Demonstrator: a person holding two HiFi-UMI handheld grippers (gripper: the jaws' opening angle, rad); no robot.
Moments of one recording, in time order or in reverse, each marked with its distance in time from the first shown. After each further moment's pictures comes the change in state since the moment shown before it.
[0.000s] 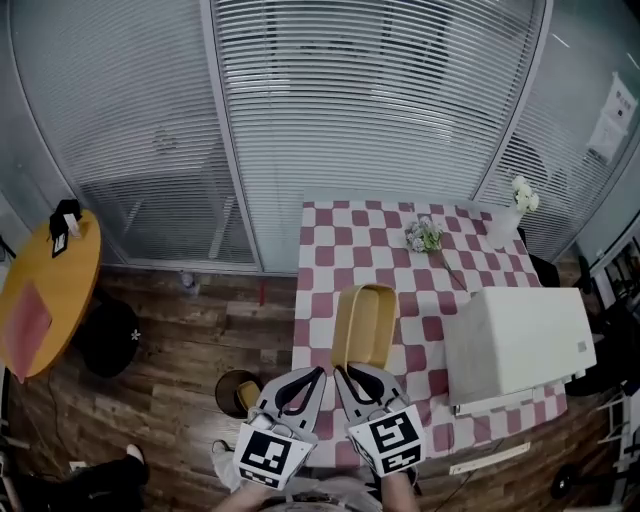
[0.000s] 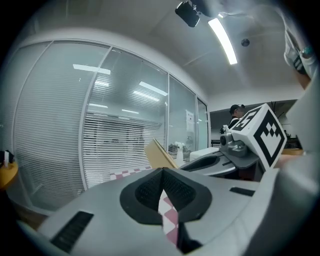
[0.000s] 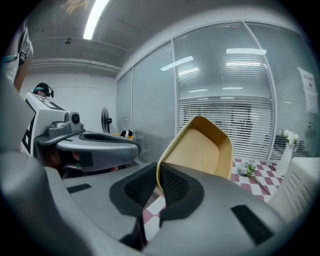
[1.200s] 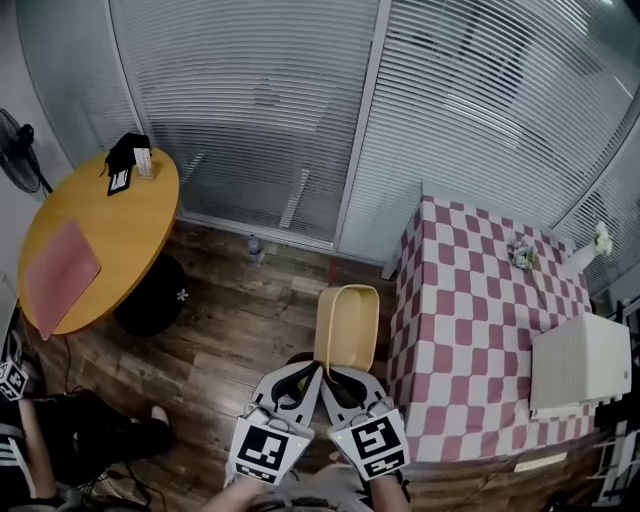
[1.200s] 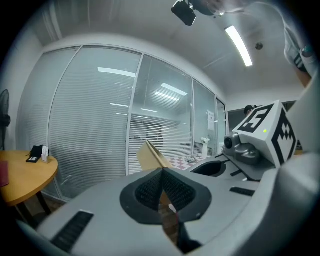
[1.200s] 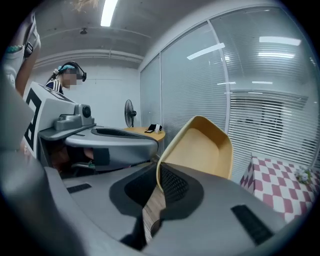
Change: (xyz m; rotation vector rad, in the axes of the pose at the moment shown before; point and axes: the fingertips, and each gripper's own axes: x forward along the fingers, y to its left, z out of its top) left arm -0.221 0.254 -0.078 -0.064 0.015 0.185; right arm 0.197 0.313 0.019 -0.092 0.067 0.243
